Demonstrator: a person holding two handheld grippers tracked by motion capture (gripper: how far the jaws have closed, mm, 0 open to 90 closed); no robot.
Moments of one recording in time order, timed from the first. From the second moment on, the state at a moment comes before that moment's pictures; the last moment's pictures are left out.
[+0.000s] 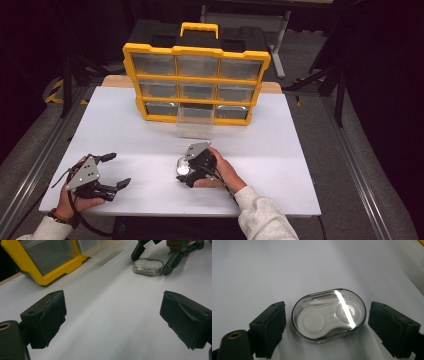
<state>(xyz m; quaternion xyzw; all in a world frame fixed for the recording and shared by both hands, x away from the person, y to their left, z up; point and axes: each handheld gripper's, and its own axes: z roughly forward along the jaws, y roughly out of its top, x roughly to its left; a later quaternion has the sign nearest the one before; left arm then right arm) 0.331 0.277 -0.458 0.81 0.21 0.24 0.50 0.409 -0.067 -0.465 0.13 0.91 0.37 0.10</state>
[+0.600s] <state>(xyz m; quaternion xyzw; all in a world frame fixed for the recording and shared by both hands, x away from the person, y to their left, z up) 0.332 0.277 -0.459 0.81 0.20 0.24 0.49 0.407 -0.065 -0.462 0.13 0.91 0.38 0.10</state>
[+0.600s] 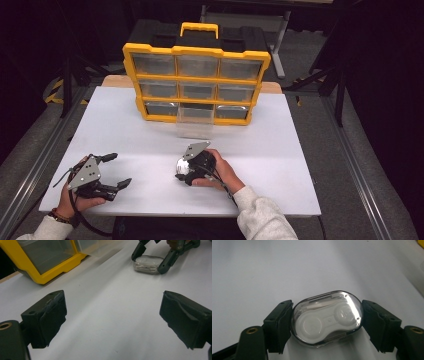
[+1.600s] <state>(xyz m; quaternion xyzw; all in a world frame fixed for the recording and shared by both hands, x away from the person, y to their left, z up) 0.334 0.278 -0.460 0.80 0.21 0.24 0.50 0.397 -0.089 -0.431 0.15 0.86 0.43 0.21</state>
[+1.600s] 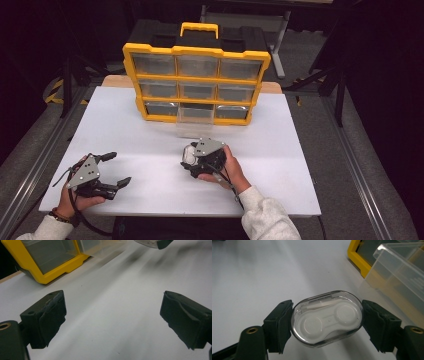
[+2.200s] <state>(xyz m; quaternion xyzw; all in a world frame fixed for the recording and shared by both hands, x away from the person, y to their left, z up) 0.332 0.282 -0.458 0.80 0.21 0.24 0.51 0.399 -0.106 -0.412 0.16 0.84 0.46 0.24</state>
